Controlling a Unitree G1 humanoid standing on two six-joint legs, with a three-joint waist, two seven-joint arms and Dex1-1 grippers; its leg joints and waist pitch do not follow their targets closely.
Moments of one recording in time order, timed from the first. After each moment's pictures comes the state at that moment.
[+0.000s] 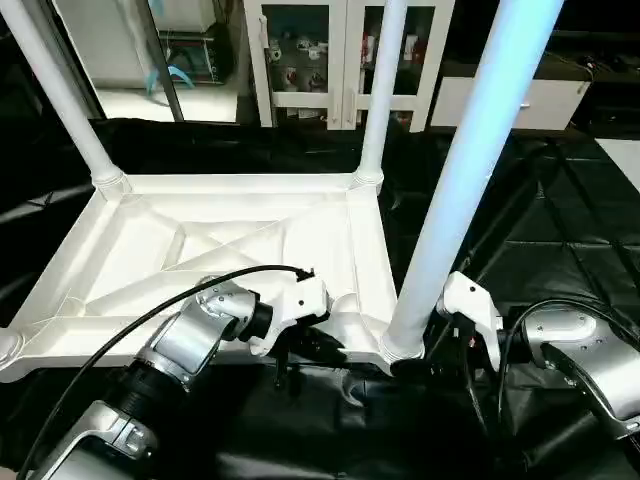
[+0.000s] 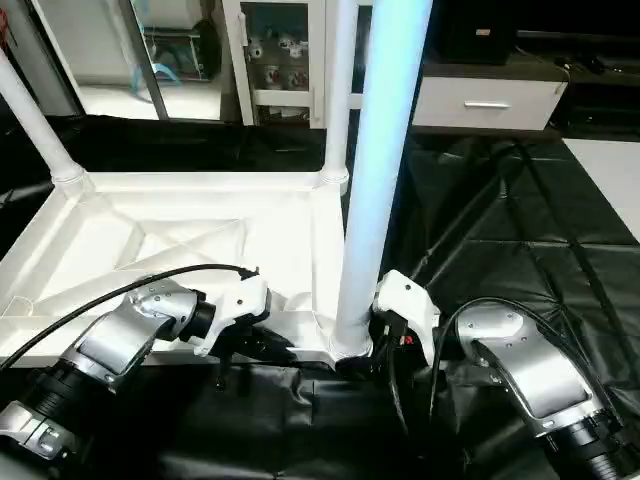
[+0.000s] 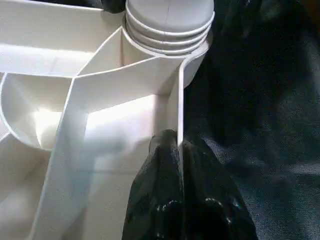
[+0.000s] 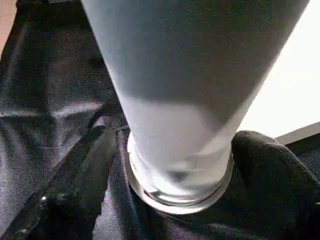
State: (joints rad) left arm -0.48 0.37 -0.44 0.32 0.00 0.28 -1.27; right arm -0.24 -0.69 0.28 -0.03 0.26 0.41 1.09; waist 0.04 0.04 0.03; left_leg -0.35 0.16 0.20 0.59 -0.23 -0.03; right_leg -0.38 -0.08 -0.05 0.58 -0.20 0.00
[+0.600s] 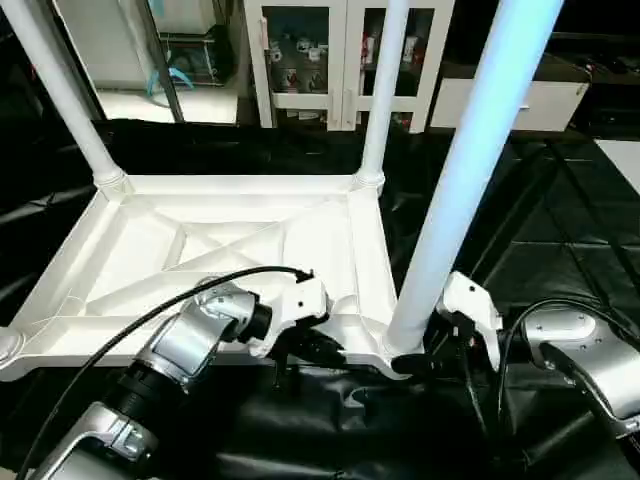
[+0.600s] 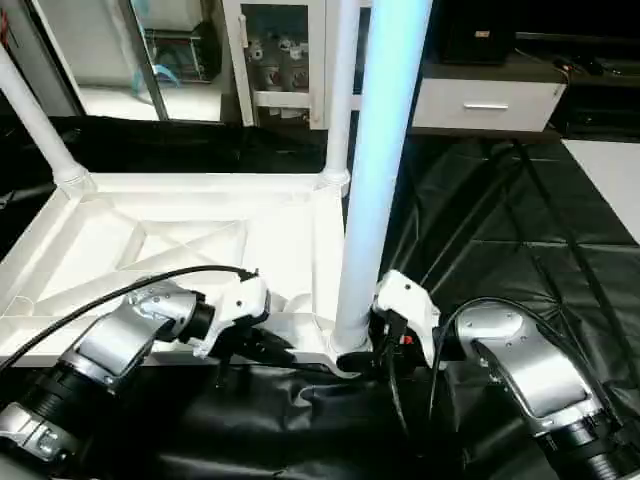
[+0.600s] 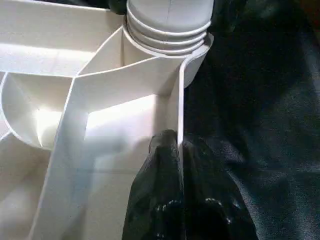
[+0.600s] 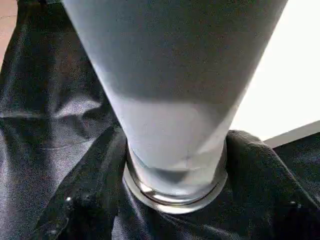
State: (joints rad) left arm -0.48 0.37 -0.44 0.32 0.00 0.28 -1.28; right arm -0.24 -0.69 0.28 -0.03 0.26 0.43 1.10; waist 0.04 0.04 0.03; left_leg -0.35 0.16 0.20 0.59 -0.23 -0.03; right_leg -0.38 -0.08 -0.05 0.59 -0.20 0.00
